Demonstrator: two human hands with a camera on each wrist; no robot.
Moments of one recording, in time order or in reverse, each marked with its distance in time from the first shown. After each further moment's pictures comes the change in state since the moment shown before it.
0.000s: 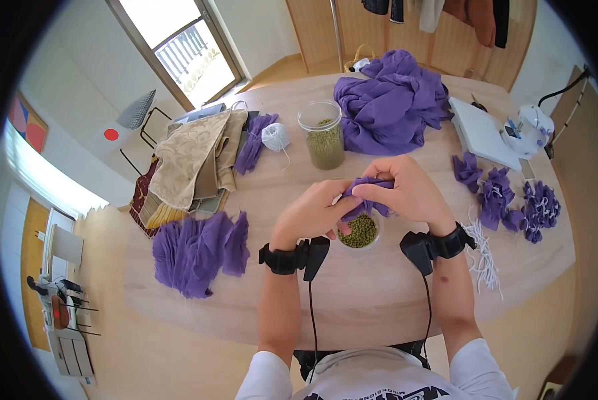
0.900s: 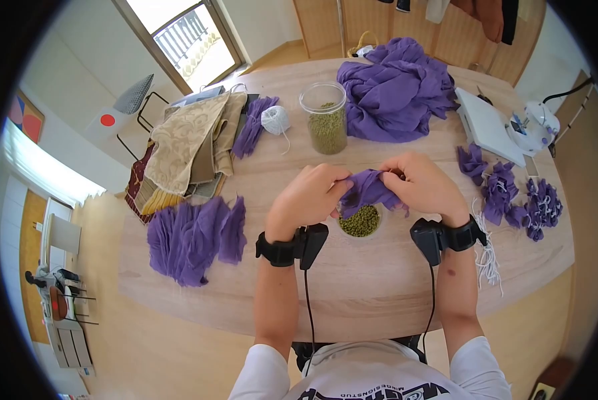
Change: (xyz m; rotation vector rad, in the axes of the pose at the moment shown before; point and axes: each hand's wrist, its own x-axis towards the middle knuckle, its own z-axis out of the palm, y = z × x) left_hand 0.001 -0.008 -0.004 0.210 0.134 0.003; right_hand -0.005 -0.001 -0.007 -0.233 -0.042 0.219
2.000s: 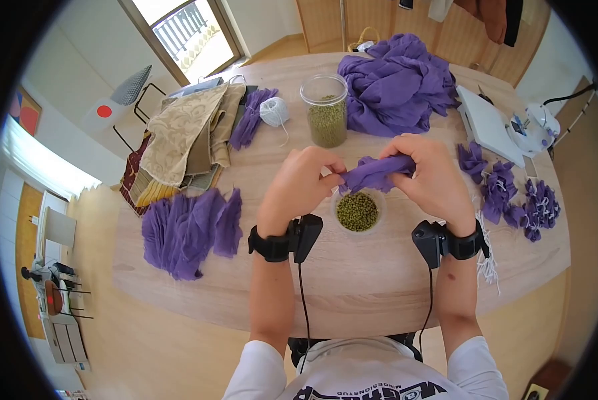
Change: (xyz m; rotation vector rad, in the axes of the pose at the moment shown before) left_hand 0.003 -0.020 -0.004 0.044 0.183 0.178; right_hand -0.008 -0.009 0.001 -0.350 0.314 -0.426
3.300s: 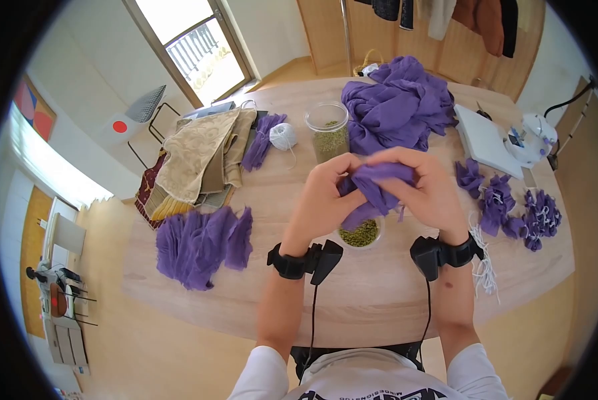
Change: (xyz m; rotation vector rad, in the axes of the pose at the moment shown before) left_hand 0.002 0.033 0.021 -0.516 0.050 0.211; right_hand -0.001 0.001 0.002 0.563 0.117 -0.091
